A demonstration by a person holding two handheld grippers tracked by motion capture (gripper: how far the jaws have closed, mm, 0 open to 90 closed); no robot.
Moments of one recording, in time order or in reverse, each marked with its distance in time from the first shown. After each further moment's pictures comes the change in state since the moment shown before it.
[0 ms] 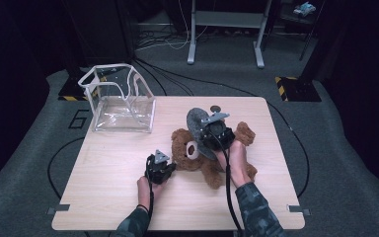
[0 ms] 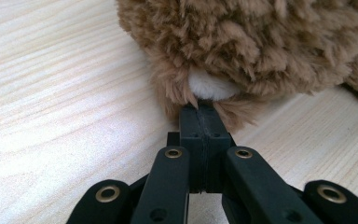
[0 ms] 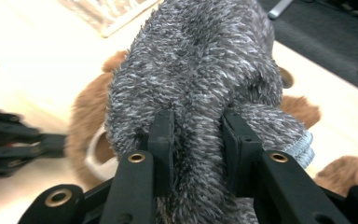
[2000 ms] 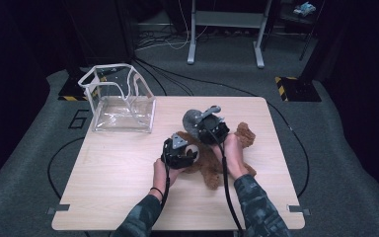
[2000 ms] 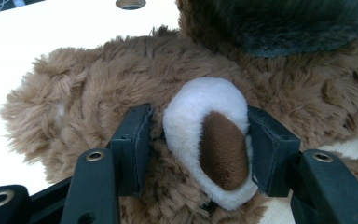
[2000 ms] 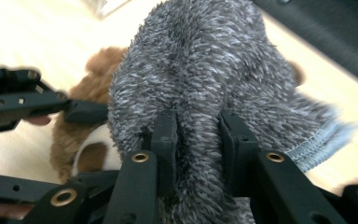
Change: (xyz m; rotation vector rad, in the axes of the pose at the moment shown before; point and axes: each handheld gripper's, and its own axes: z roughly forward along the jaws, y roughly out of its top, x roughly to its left) left arm -0.036 0.071 0.008 -0.090 -0.005 0.093; right arm 0.002 0.012 0.029 0.094 0.020 -0.077
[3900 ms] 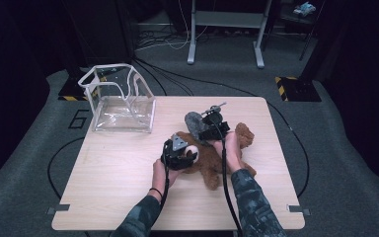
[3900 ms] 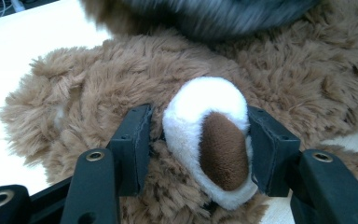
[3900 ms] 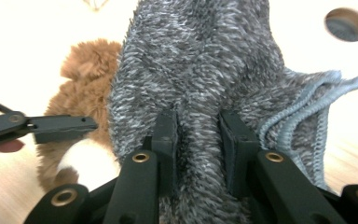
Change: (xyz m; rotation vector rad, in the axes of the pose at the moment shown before) left arm -0.001 -0.003 -0.001 0.000 -0.004 0.029; right arm -0.037 -0.005 0.037 0.068 0.170 0.228
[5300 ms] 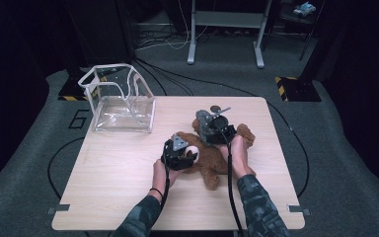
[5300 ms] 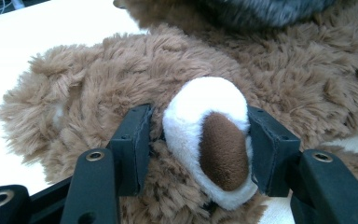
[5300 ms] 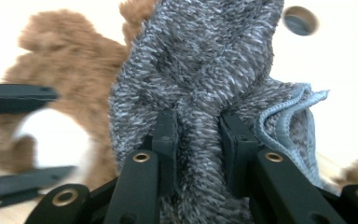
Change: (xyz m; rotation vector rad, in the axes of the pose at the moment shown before) left arm -0.002 0.000 0.000 0.008 0.003 0.002; right arm -0.005 -0.019 -0.009 0.001 -0.127 -0.039
